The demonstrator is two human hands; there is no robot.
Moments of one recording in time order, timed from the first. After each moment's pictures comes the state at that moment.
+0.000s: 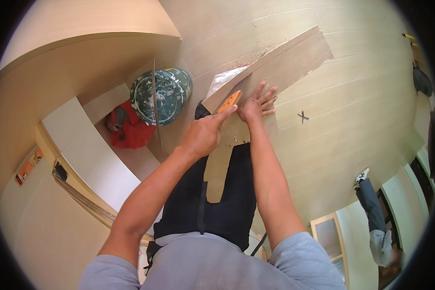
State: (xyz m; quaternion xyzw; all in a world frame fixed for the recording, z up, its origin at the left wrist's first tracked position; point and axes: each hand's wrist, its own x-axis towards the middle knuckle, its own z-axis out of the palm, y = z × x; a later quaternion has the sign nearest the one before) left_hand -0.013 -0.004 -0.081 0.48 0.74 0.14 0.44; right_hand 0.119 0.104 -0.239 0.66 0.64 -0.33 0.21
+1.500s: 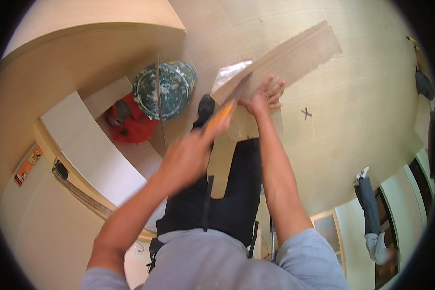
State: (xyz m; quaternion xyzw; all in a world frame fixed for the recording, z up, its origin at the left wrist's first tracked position) left_hand -0.050 0.009 0.024 0.44 0.73 0.03 0.52; right_hand 0.111 0.119 -0.239 0.64 0.62 -0.34 0.30
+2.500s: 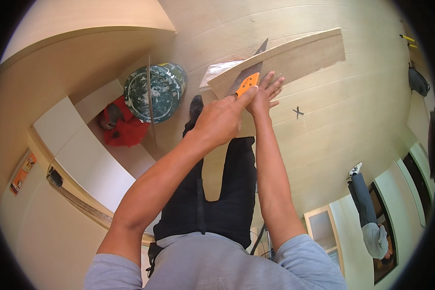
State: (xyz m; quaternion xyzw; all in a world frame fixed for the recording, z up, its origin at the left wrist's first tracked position) left_hand -0.023 0.063 -0.082 0.47 0.72 0.14 0.49; right_hand 0.121 0.139 -0.244 0.66 0.66 -0.33 0.16
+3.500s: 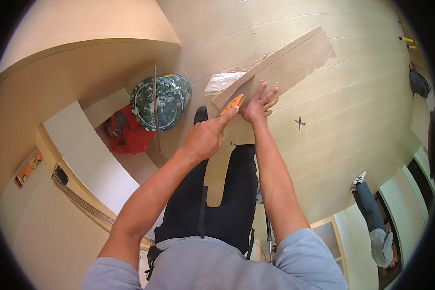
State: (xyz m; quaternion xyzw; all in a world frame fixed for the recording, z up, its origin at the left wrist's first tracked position) left_hand -0.030 0.022 -0.070 0.48 0.74 0.12 0.47; right_hand 0.104 0.141 -0.232 0.65 0.63 -0.35 0.25
